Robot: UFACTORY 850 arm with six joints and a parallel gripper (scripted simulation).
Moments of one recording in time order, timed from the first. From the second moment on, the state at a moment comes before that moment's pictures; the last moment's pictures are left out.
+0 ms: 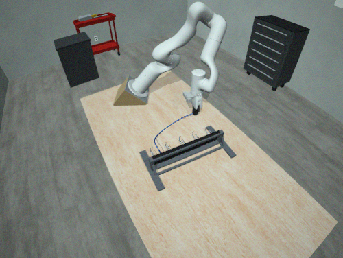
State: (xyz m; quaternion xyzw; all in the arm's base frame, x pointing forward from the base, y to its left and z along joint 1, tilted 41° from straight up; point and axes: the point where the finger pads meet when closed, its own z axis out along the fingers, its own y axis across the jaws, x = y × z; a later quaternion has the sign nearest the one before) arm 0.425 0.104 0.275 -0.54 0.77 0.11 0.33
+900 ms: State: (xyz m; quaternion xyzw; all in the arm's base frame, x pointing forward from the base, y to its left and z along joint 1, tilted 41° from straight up) arm 0.426 0.103 0.275 -0.54 0.77 0.11 0.33
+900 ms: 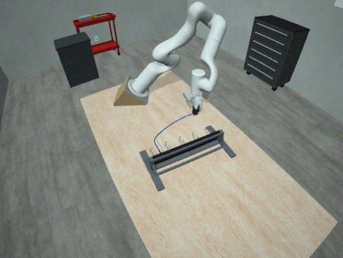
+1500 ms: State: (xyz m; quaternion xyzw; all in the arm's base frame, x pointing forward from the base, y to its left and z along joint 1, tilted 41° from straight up) arm 0.432 0.089 0.272 -0.50 0.79 0.13 0.32
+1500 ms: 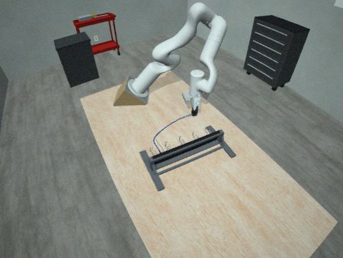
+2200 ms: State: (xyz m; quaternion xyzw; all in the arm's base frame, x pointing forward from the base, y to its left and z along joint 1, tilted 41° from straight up) arm 0.452 0.049 0.265 -0.40 0.85 0.18 0.30
